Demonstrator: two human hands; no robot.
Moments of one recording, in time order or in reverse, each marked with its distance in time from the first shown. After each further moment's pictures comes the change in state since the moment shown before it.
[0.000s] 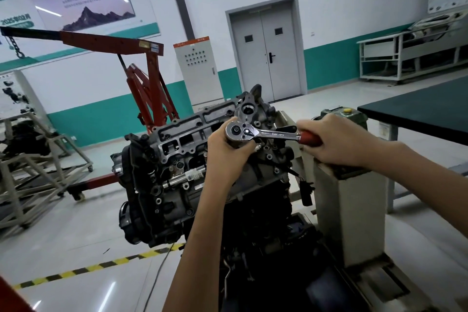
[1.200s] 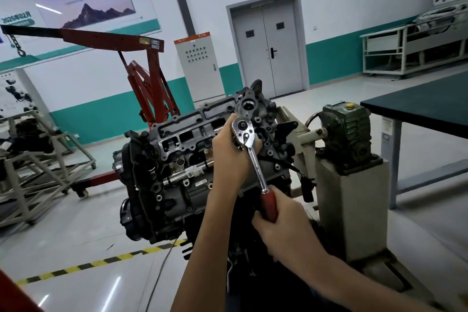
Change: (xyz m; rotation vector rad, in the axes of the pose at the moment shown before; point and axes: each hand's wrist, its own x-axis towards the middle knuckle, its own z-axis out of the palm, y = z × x) left_hand -0.007 -0.005 0.010 0.064 0.074 0.115; right_hand -0.055 -0.129 0.089 0.932 0.183 0.406
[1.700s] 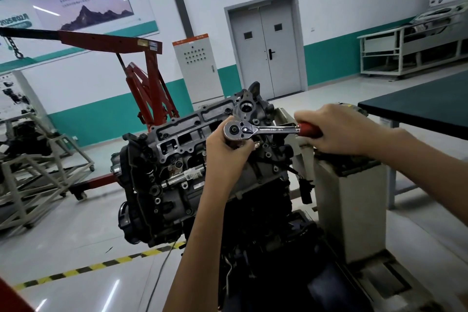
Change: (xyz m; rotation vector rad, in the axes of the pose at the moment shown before) left_hand 0.005 0.002 -0.006 -0.074 -0.043 -0.075; right_hand 0.111 -0.023 -0.139 -1.013 -0.183 -0.456
